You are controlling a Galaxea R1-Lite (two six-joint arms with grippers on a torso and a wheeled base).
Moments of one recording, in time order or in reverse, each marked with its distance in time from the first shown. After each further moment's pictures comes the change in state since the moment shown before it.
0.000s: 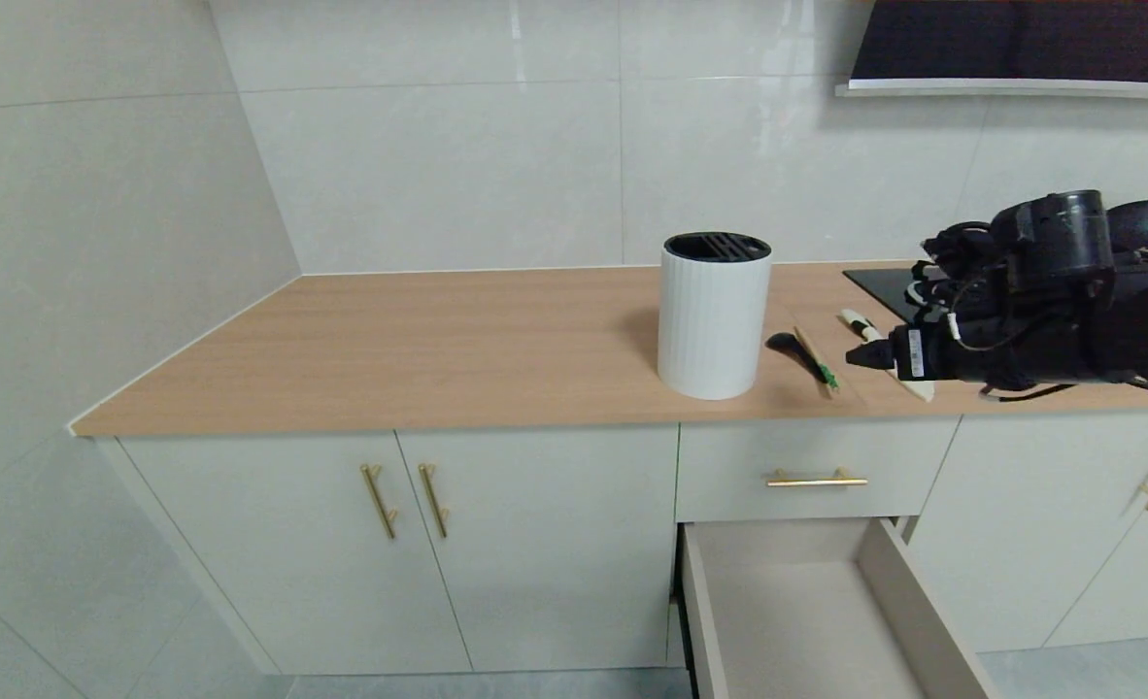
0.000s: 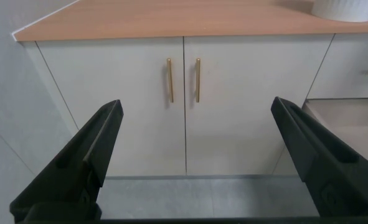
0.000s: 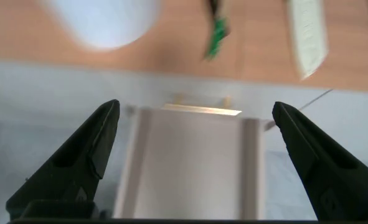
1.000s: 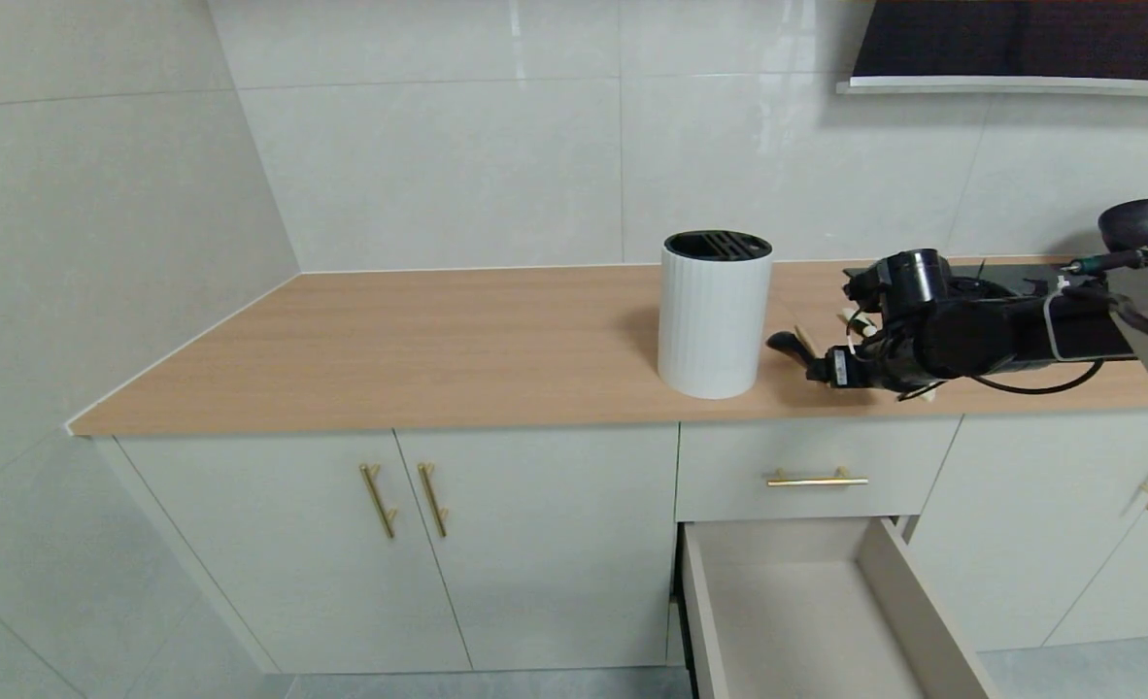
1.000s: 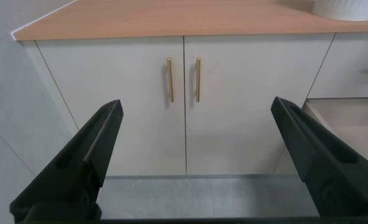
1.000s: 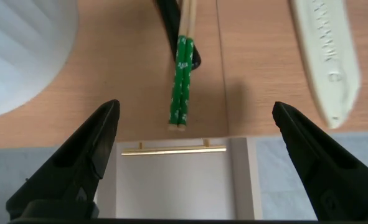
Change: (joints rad) left arm 0.000 0.000 0.000 0.000 0.000 0.000; right arm -0.014 0.431 -0.415 0.098 -0.113 0.039
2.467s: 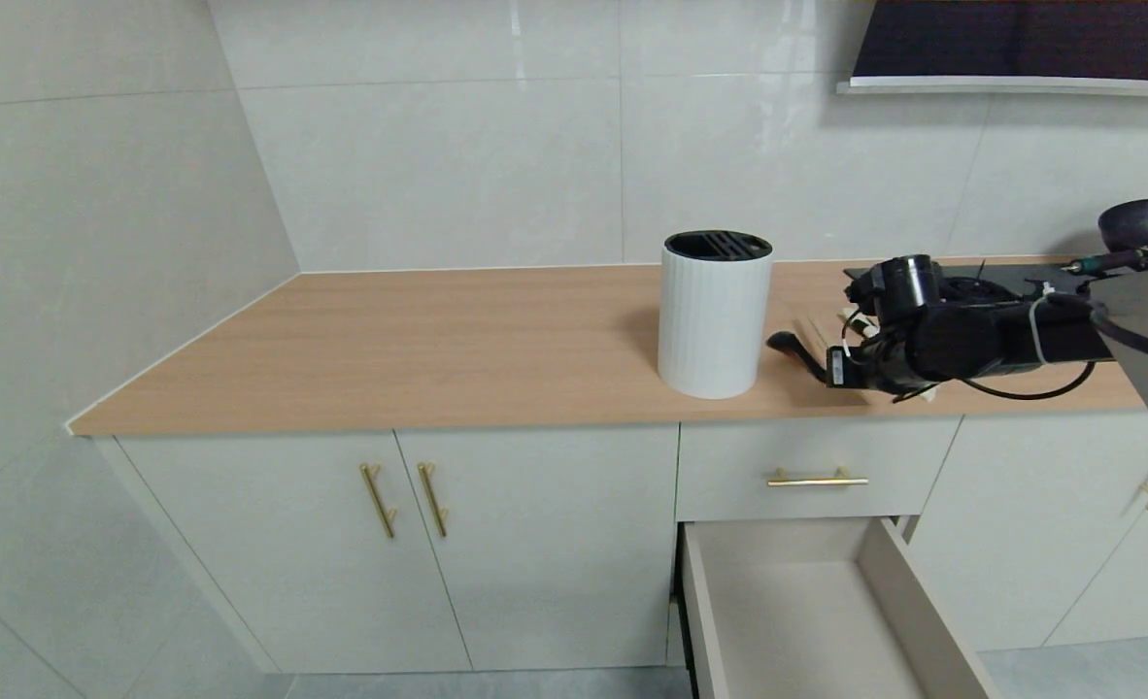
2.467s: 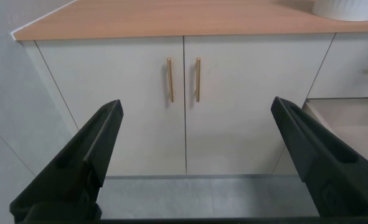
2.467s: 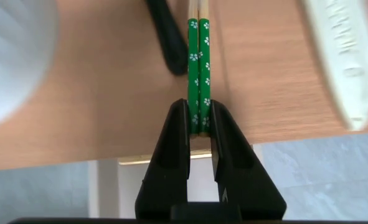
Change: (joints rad) left arm 0.000 0.000 0.000 0.000 0.000 0.000; right arm -0.008 0.020 -0.027 -0.006 -0.021 0.063
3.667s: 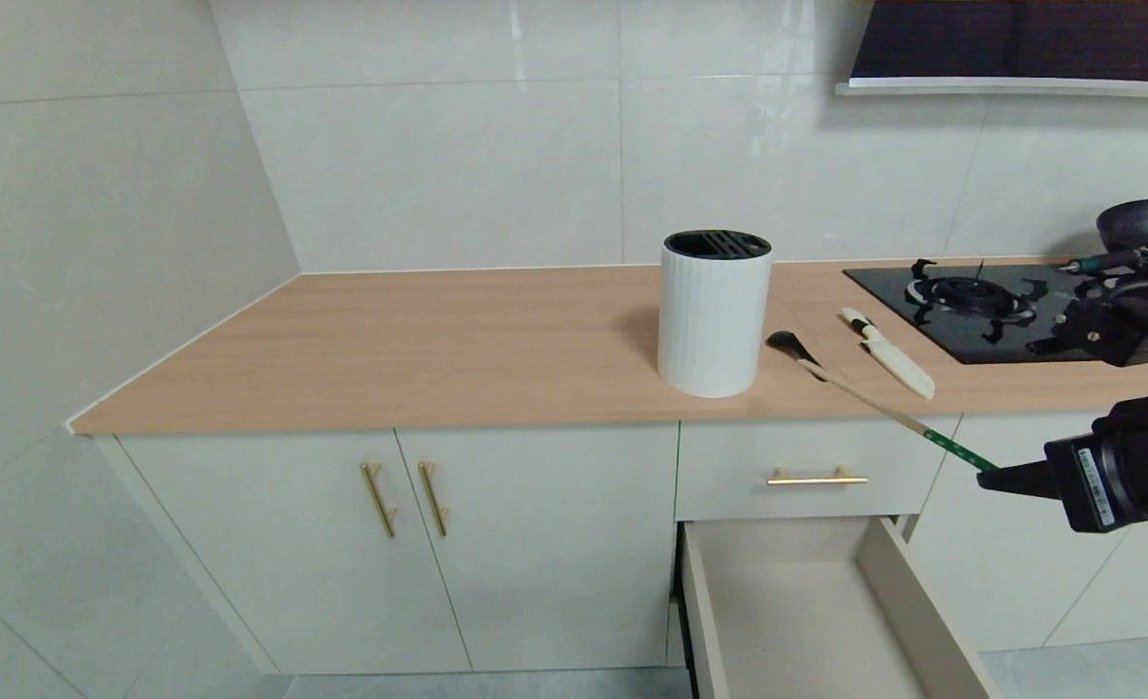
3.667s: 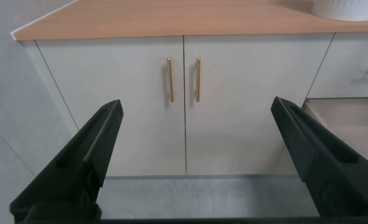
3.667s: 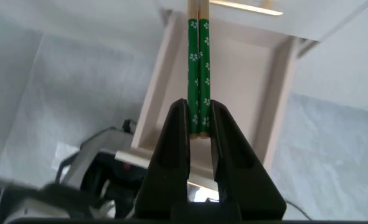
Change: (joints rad) left arm 0.000 0.000 0.000 0.000 0.000 0.000; right arm 0.085 -0.929 0.768 0.272 0.311 -0.144
